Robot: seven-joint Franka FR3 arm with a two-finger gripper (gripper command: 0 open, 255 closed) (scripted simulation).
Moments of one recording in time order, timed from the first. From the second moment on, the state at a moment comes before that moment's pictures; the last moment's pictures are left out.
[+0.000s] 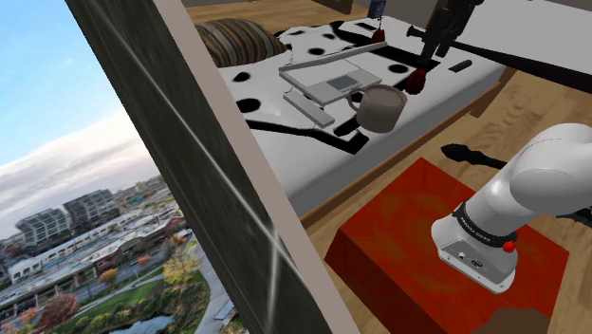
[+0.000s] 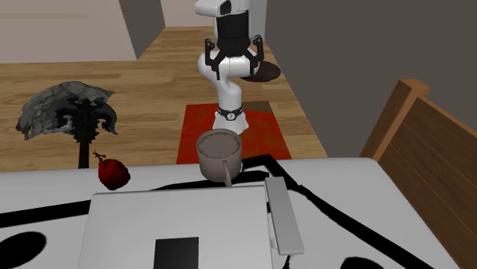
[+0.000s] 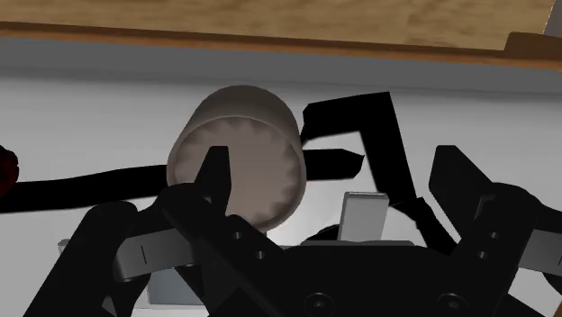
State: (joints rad) arm 0.00 -0.75 -0.02 -2.37 0.02 1.59 -0.05
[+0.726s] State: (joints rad) arm 0.02 -0.48 0.05 -2.35 0.05 1.84 0.04
